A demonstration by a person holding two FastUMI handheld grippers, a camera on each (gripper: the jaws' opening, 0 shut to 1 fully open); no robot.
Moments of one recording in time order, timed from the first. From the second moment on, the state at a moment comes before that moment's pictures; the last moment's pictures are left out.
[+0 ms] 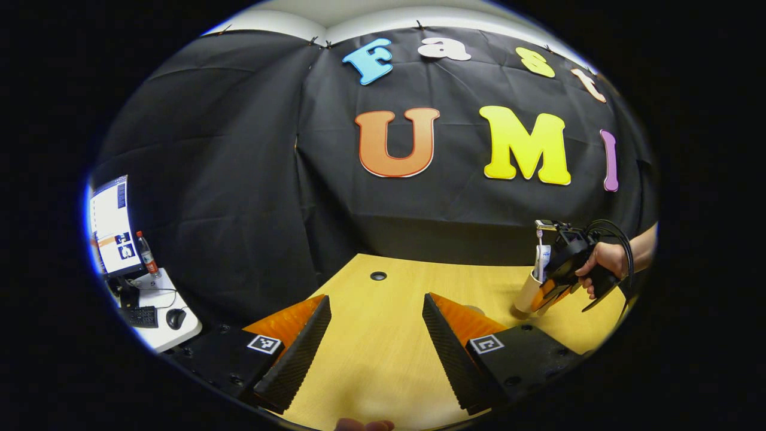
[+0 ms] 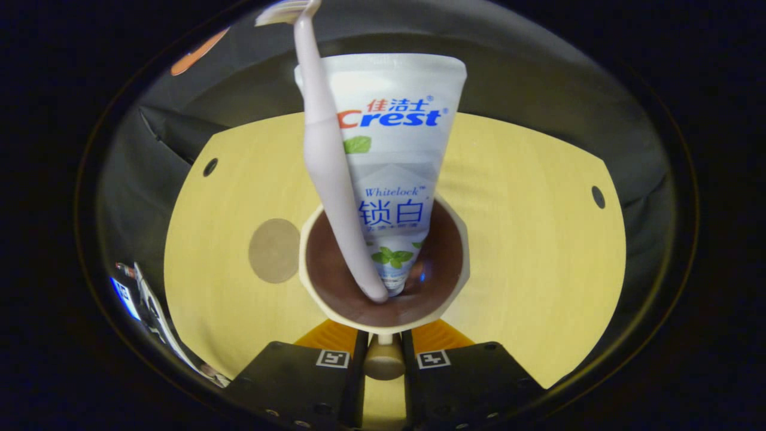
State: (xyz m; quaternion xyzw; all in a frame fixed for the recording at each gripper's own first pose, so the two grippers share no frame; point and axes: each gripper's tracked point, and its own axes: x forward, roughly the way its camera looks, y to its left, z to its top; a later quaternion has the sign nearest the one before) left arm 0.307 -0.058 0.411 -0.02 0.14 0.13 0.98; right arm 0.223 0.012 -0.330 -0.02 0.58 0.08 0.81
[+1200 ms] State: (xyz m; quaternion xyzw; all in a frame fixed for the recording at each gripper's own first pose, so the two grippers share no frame) left arm 0.285 0.021 0.403 -0.02 0.14 0.18 0.97; right arm 0.229 0.035 -0.343 -0.08 0.59 0.12 0.79
